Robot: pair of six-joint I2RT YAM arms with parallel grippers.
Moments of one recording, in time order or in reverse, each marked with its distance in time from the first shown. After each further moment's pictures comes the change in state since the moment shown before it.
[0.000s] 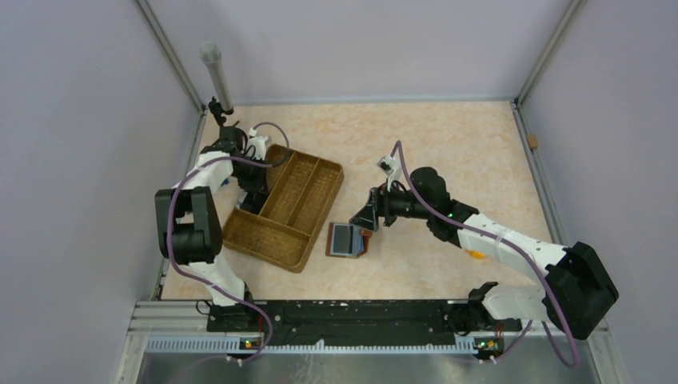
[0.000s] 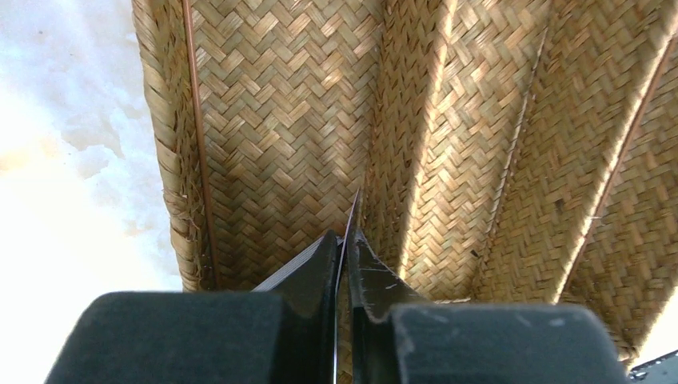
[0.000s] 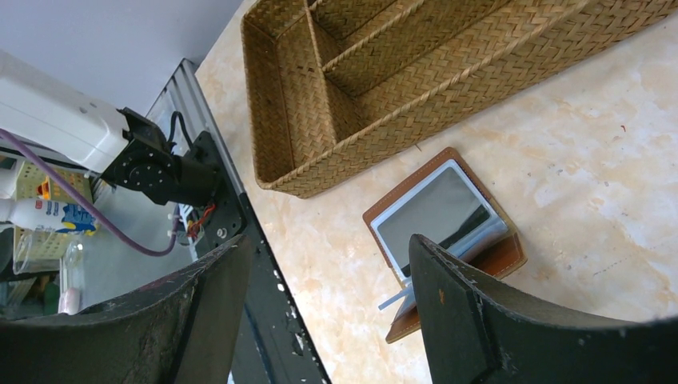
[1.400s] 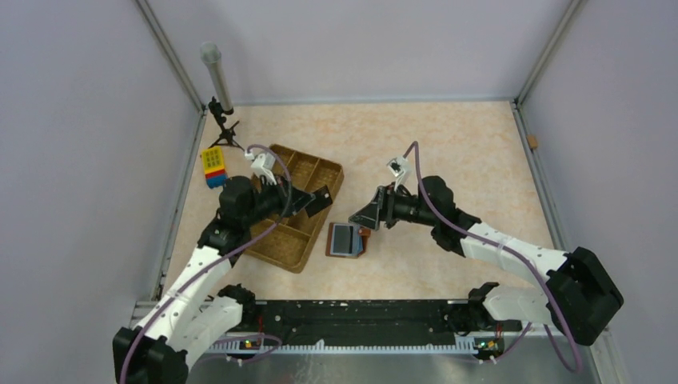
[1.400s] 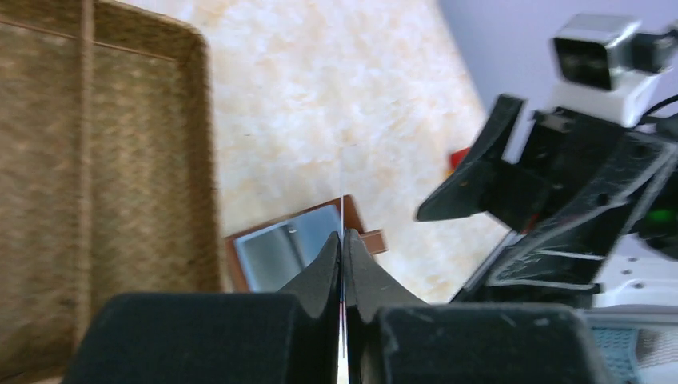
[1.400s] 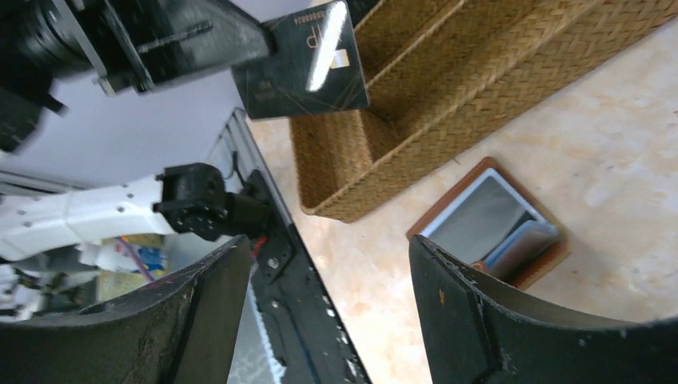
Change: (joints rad) left arm -0.348 -0.859 -0.553 0.519 0.152 -0.740; right arm 0.002 -0.040 -0.080 0.143 0.016 0.187
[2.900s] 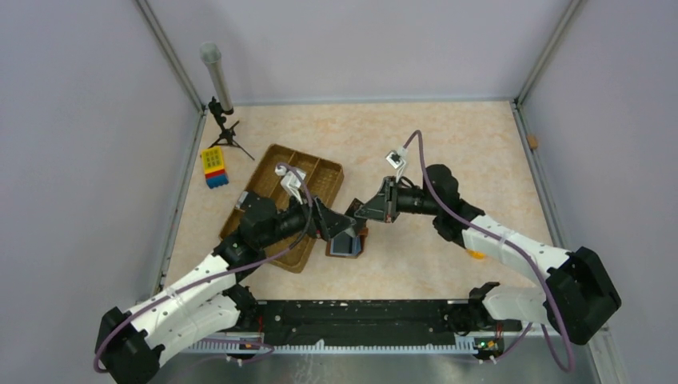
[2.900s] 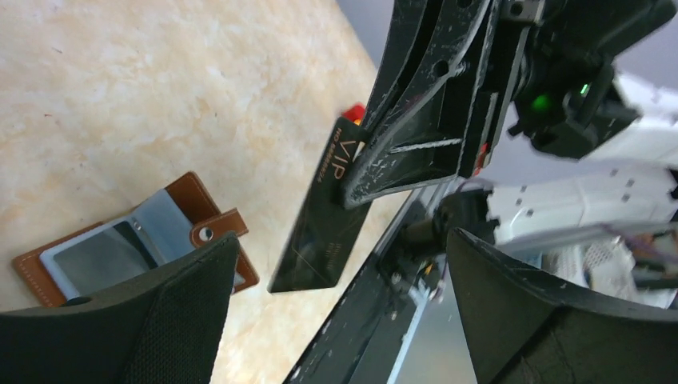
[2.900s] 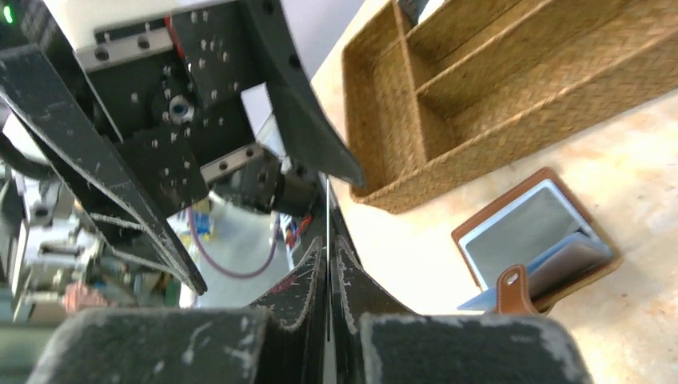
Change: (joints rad) left arm -0.427 -0.093 -0.189 0.344 -0.193 -0.283; right arm -0.061 0.013 0.029 0.071 -0.163 0.094
